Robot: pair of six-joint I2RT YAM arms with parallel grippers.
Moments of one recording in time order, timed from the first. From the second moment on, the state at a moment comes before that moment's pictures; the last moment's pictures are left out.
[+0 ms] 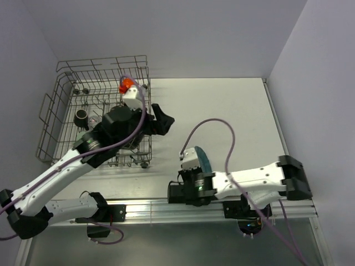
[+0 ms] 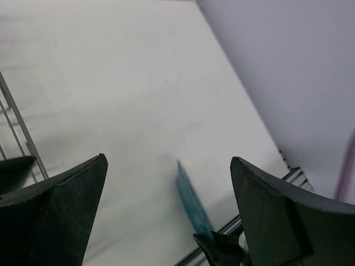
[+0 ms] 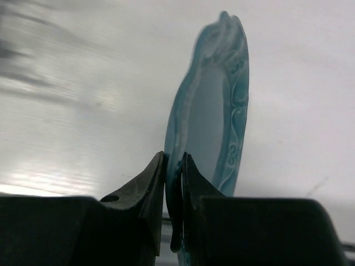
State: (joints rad) left arm -0.88 1.11 1.19 -0.39 -0.21 -0.59; right arm 1.58 1.45 1.00 -1.12 1.00 1.25
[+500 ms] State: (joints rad) left arm -0.82 1.13 1.47 -0.48 -0.15 -0.33; right arm 1.19 1.15 1.11 -0.82 0.64 0.64
